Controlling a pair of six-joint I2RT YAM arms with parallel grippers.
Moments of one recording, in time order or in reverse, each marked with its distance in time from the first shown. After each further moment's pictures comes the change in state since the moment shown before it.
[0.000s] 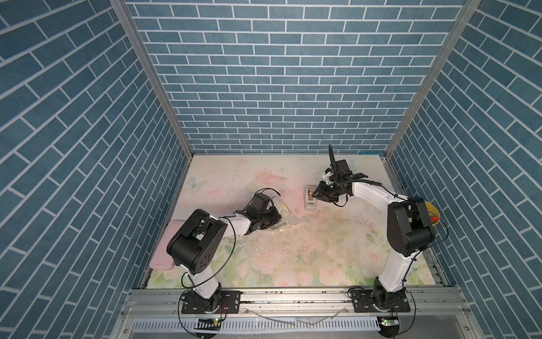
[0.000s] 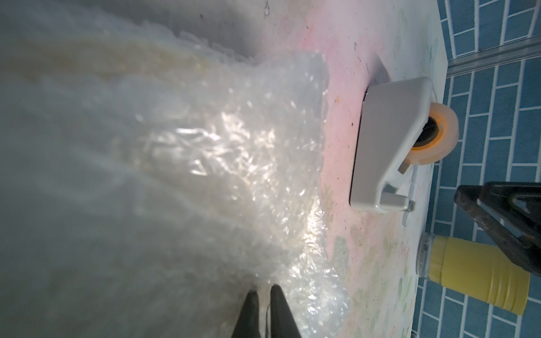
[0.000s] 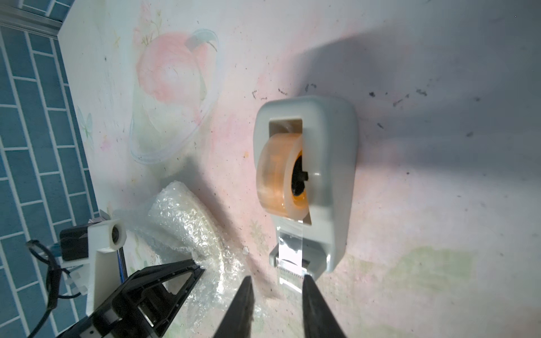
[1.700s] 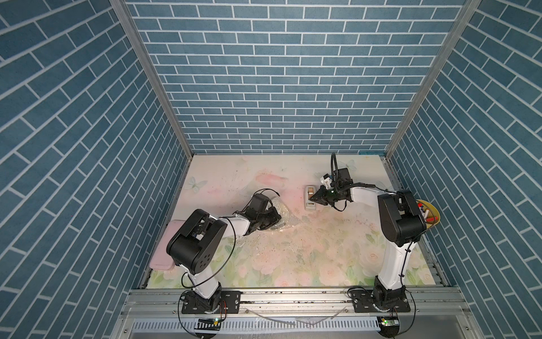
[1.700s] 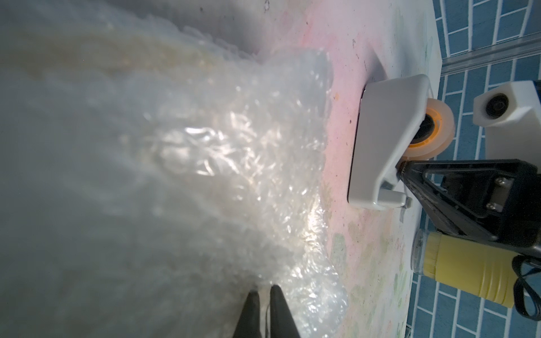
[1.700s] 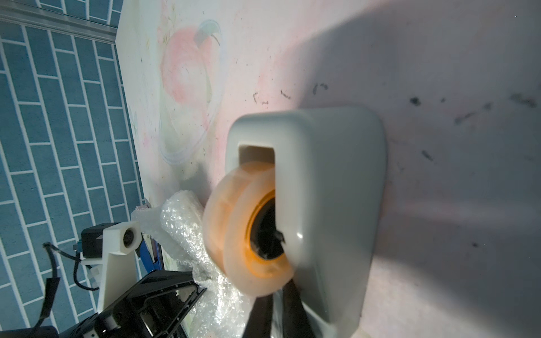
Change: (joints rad) left arm 0.008 0.000 -0.018 0.026 0.025 0.000; right arm -0.053 0.109 -0.132 0.321 -0.227 0.038
